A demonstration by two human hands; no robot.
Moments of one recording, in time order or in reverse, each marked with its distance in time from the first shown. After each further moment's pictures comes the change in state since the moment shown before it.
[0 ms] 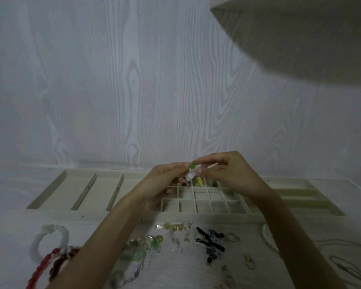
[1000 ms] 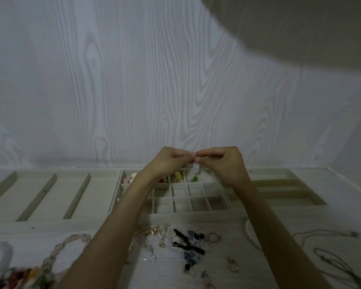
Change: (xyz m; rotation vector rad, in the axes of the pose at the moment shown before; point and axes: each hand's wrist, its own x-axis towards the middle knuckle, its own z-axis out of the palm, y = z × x) left_hand 0.087 -0.008 0.039 0.389 -0.042 0.183; right_hand 0.019 0.065 -0.015 -0.016 0.380 0.057
